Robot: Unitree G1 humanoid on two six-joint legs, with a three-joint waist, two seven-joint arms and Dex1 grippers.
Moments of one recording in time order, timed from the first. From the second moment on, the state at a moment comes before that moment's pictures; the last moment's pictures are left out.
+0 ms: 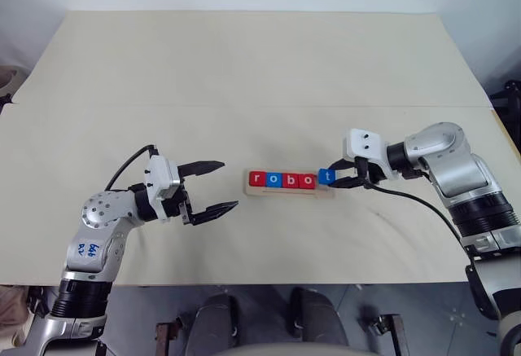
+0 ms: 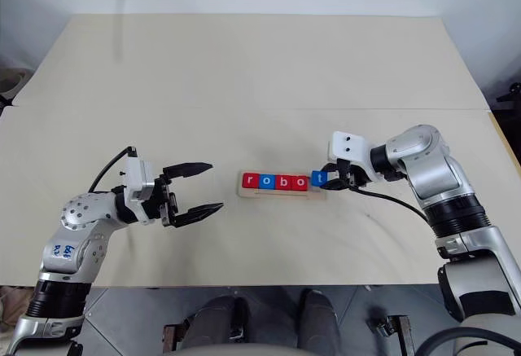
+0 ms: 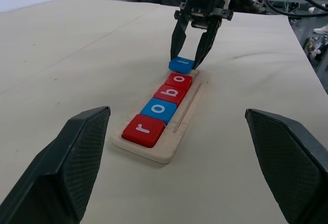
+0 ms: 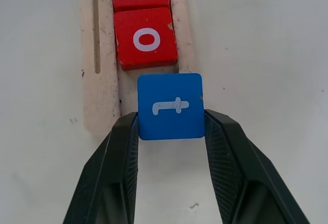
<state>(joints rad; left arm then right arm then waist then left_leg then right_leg) -0.21 0.57 0.06 -0.11 -0.46 0.12 -1.02 -0.76 -0.77 0.30 0.30 0.02 0.25 1.36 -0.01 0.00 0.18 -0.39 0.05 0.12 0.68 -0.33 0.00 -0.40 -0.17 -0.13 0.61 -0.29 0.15</state>
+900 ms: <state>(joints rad) -0.20 0.57 0.06 -0.11 -0.46 0.11 -1.00 -0.77 -0.77 0.31 0.26 0.00 0.28 1.41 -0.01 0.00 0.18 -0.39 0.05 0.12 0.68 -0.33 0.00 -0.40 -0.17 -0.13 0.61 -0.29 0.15</state>
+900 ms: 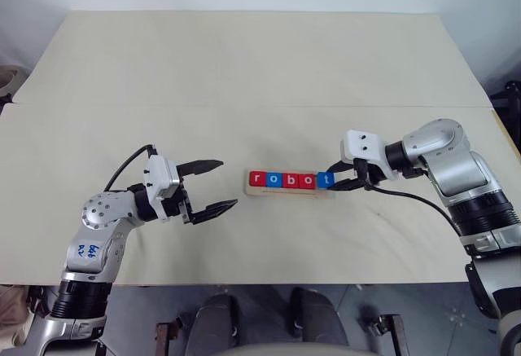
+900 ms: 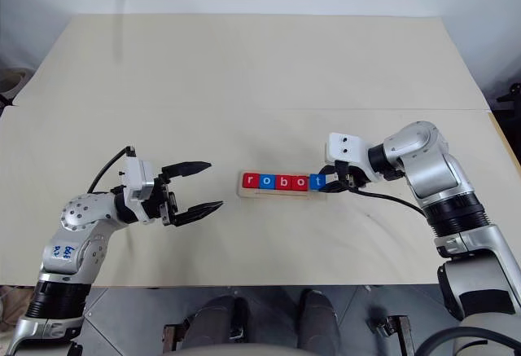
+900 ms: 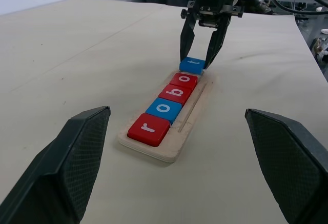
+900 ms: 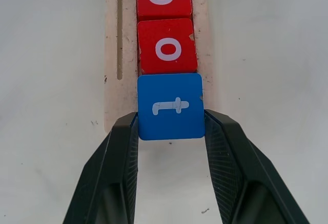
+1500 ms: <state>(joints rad) -0.20 0.57 0.06 -0.11 -0.46 0.11 -0.99 -0.74 -0.83 0.26 0.24 0.03 0.31 1.41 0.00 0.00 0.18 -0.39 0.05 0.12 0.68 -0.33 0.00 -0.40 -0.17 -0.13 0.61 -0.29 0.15</state>
